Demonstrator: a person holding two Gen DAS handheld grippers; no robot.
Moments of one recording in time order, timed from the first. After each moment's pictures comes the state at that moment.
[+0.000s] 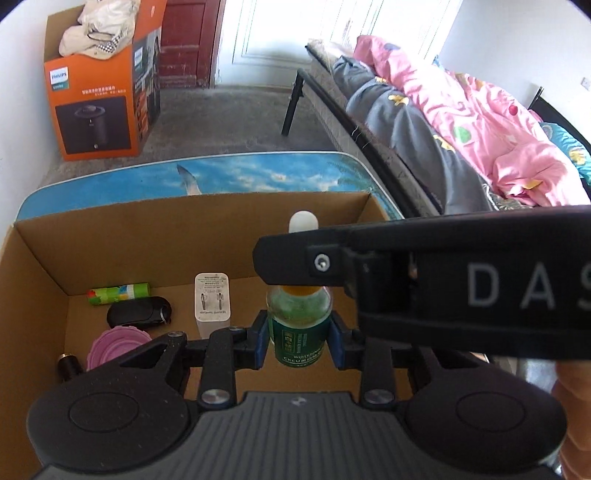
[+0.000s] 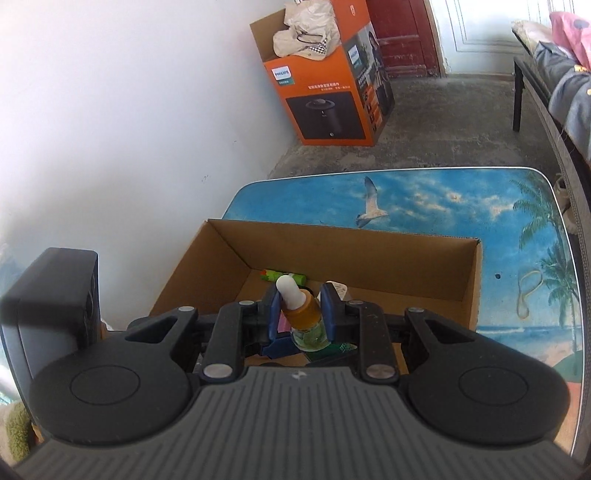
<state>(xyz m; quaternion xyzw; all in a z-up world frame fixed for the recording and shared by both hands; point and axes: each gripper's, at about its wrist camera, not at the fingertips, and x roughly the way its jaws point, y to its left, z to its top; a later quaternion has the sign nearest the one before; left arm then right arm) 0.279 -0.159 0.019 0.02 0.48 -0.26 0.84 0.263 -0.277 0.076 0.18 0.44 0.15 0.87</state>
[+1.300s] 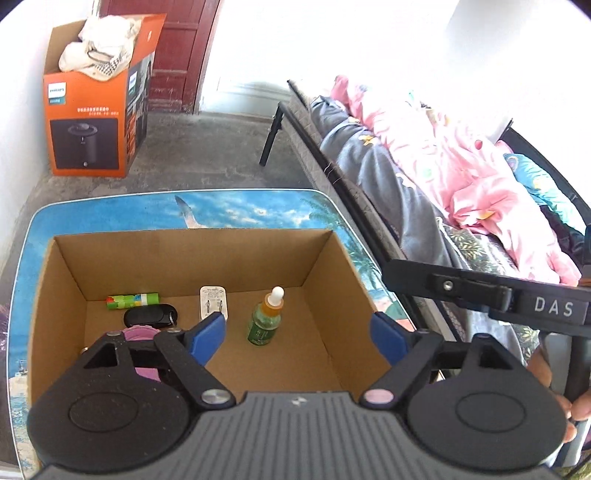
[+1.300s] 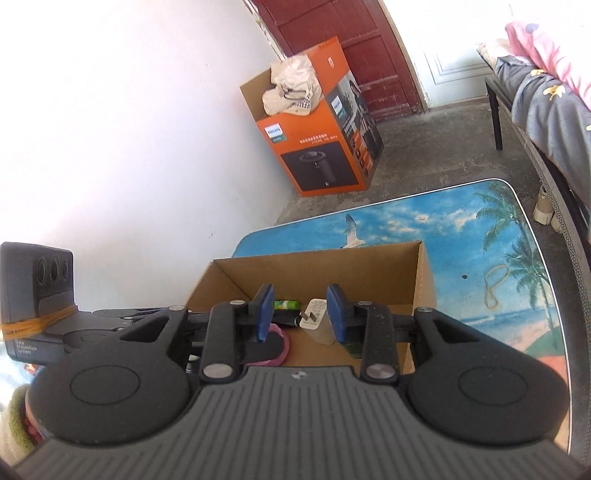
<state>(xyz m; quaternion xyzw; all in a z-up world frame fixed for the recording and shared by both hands) 0.228 -0.110 0.090 -0.03 0.42 -0.30 0.85 0.152 -0.322 0.106 0.24 0.32 0.13 0.91</state>
